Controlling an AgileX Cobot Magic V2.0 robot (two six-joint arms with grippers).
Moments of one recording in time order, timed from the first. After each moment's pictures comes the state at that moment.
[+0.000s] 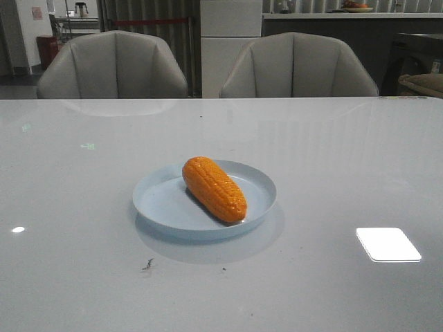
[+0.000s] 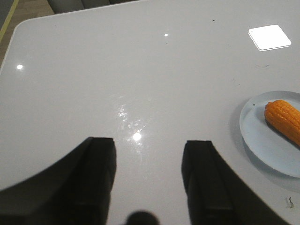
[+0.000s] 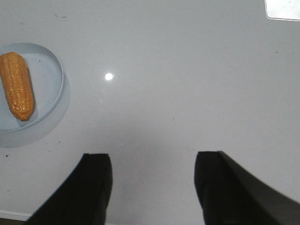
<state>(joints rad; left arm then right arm) -0.21 0.80 -0.97 0.12 0.79 -0.06 -0.05 0.82 -0.94 0.18 0.92 -0.11</state>
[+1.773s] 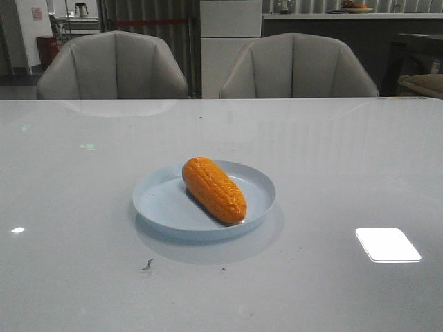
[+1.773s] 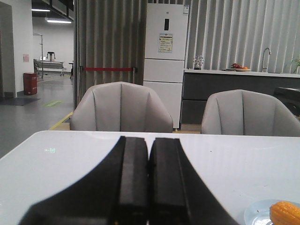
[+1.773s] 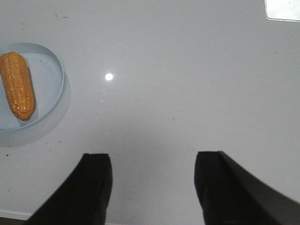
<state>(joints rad) -0.09 0.00 0.01 -0.03 -0.11 -0.06 -0.05 0.82 -0.94 0.18 0.93 -0.11</state>
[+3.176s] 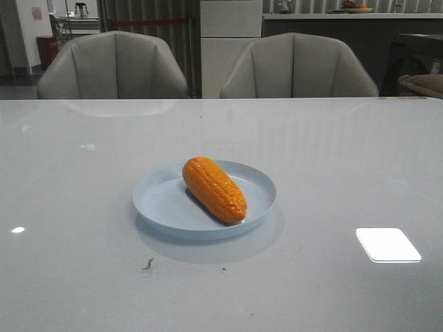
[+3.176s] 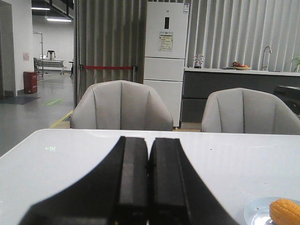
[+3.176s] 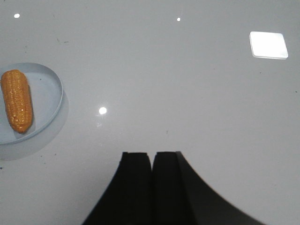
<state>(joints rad) -0.09 0.00 0.01 -0.03 -0.11 -0.06 -0.05 0.61 -0.78 0.17 0.82 -0.11</state>
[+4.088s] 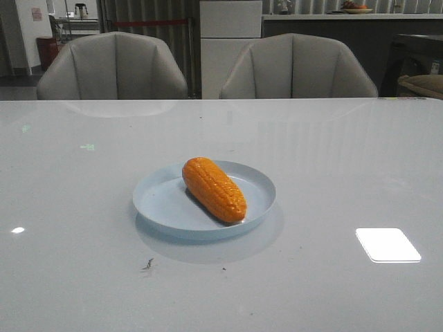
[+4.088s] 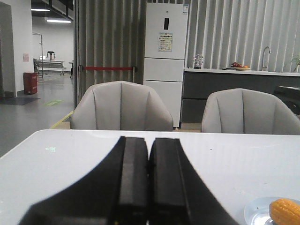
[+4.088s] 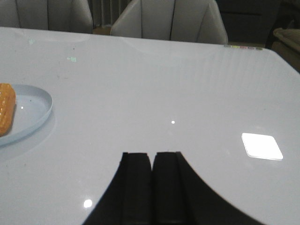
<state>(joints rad) -0.09 0.00 0.01 -0.03 -0.10 -0.06 0.10 -0.01 0.03 -0.04 0.21 0.06</state>
